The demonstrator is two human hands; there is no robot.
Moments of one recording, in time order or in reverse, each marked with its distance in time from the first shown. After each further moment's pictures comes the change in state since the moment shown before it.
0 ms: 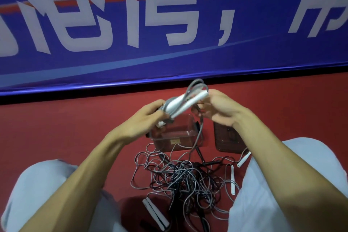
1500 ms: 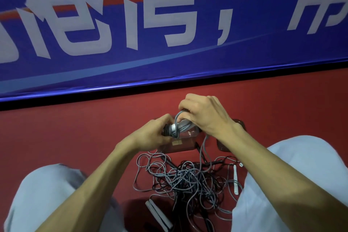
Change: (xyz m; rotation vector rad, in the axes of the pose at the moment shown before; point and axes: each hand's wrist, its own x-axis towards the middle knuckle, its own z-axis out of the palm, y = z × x) left_hand 0.009 -0.023 0.013 0.586 -0.097 -0.015; right_hand -0.003 0.018 0.027 -1.422 0.287 -0.802
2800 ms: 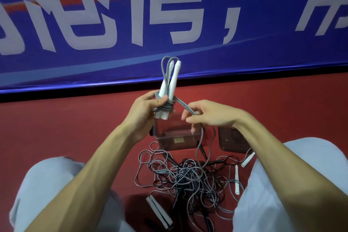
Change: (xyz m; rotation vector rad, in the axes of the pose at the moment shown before) left_hand -0.007 0.020 -0.027 -1.153 0.357 -0.109; right_hand 0.008 0.013 -0.008 0.756 -0.746 0.476
